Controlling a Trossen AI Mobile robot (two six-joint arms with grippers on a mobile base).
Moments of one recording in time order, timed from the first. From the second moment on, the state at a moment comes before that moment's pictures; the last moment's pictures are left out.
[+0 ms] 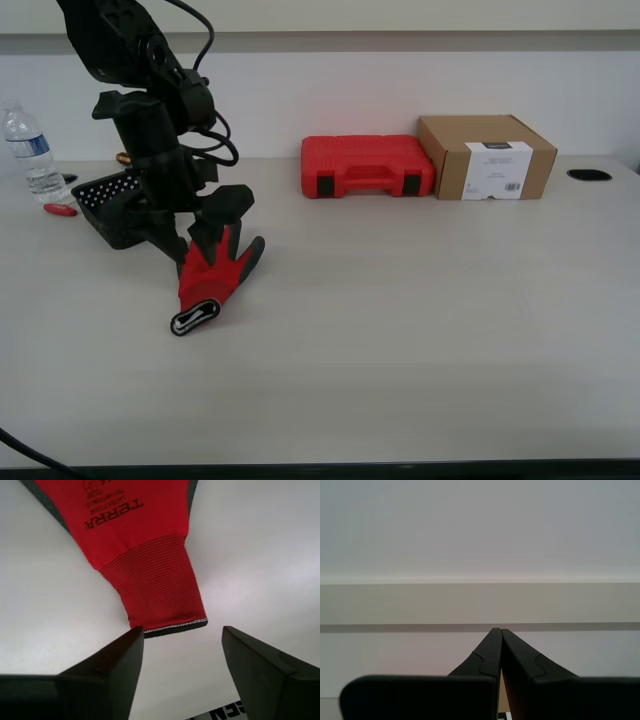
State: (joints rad) arm 0 0.00 1.05 0.52 0.62 0.00 0.00; arm 1 -0.28 2.09 1.02 -0.49 0.16 -0.05
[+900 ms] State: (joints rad) arm 0 0.00 1.05 0.52 0.61 -0.01 0.00; arm 1 -0.30 2.51 1.42 -0.72 0.15 -0.08
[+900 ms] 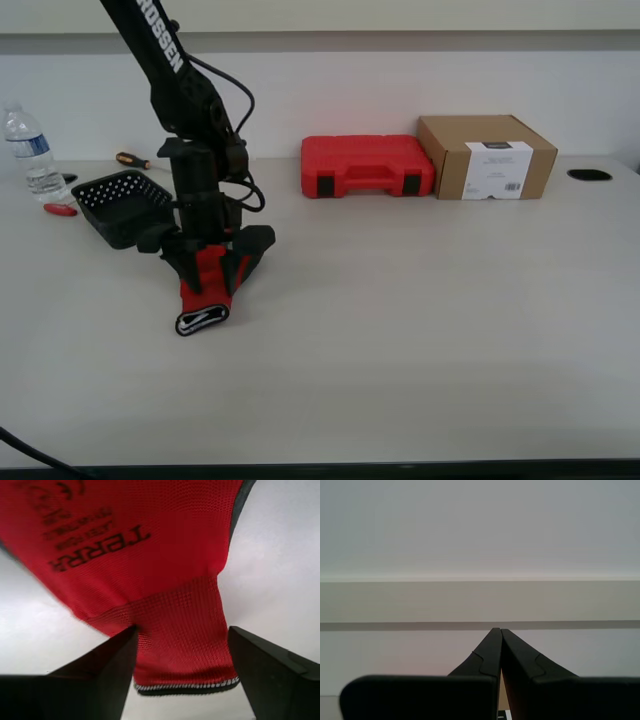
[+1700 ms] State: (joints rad) arm 0 0.00 1.05 0.52 0.59 -0.01 0.00; arm 1 -0.30 2.22 1.57 -0.85 -0.02 0.04
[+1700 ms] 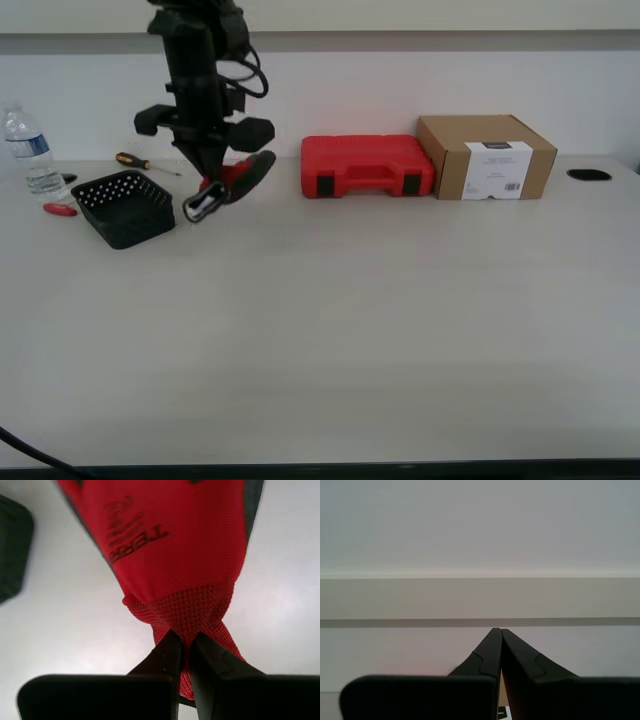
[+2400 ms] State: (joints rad) arm 0 0.00 1.05 0.52 0.59 -0.01 0.00; arm 1 0.03 2.22 1.62 -0.77 -0.08 0.06
